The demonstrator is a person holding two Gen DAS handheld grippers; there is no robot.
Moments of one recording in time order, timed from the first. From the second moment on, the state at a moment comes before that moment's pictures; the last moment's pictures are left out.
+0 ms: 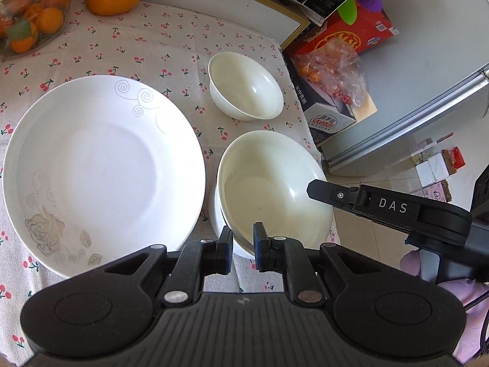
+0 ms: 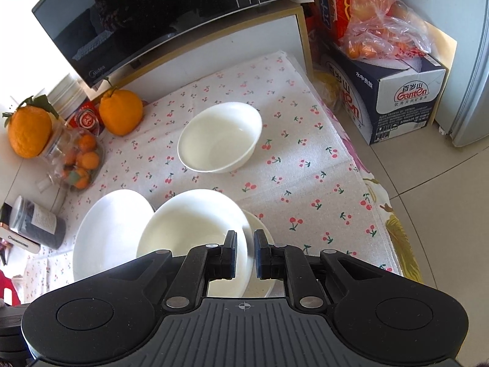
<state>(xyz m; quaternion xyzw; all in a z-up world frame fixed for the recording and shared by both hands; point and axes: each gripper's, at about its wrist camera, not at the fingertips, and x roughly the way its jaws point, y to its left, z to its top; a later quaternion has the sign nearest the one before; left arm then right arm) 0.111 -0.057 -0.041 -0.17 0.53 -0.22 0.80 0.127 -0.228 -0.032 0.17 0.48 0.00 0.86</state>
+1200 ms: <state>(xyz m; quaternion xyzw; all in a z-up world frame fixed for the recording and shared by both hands) 0.111 -0.071 -0.050 -0.12 0.54 -0.20 0.81 0.134 -0.229 -0.046 0.15 0.49 -0.01 0.86</state>
